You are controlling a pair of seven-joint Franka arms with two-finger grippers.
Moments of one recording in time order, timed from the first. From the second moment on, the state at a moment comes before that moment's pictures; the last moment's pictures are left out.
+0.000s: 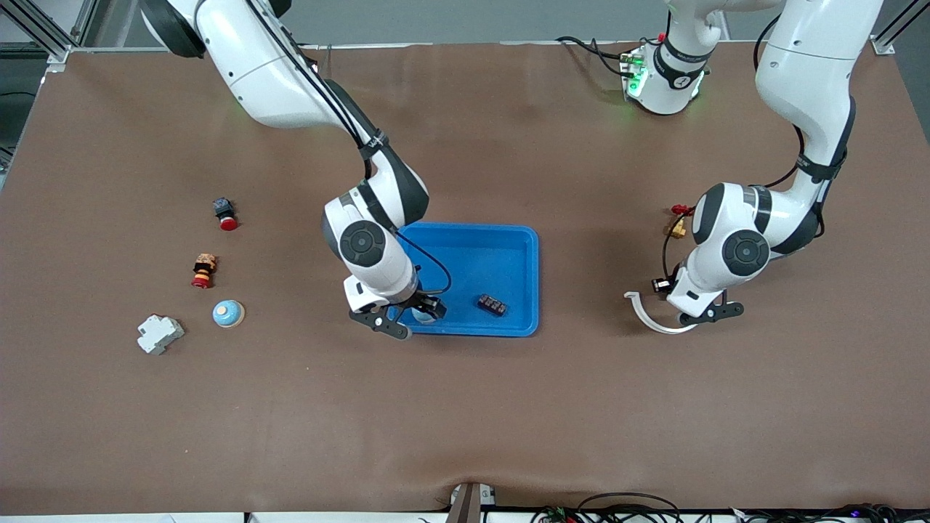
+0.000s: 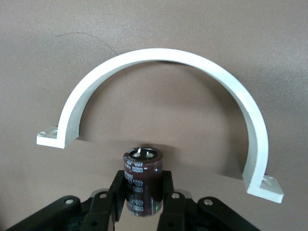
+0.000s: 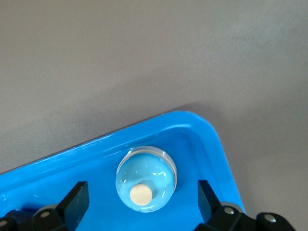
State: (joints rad) left arm -0.06 0.49 -0.09 -2.03 0.15 2.37 -0.43; right arm 0.58 0.77 0.01 -1.48 0.10 2.34 0.93
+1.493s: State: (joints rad) left arm -0.06 0.43 -0.16 -1.84 0.15 2.06 -0.55; right arm 0.60 0.83 0.00 -1.48 0.07 2.41 1.01
